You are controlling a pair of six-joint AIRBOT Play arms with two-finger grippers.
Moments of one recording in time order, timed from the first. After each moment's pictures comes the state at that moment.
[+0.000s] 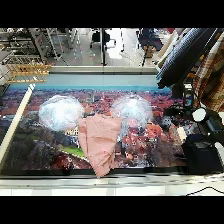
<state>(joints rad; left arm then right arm) 0.22 -1.25 1.71 -1.27 1.51 1.53 -0.16 -1.19 1.07 -1.31 0.71 1.25</state>
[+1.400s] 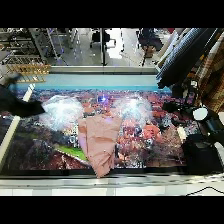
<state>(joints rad) 0.12 -1.29 1.45 -1.91 1.38 1.70 -0.15 -1.19 1.07 -1.14 0.63 1.33</state>
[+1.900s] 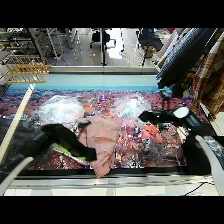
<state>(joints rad) -0.48 -1.26 0.95 -2.09 1.21 1.68 0.00 -1.37 1.09 -0.87 0.88 1.24</state>
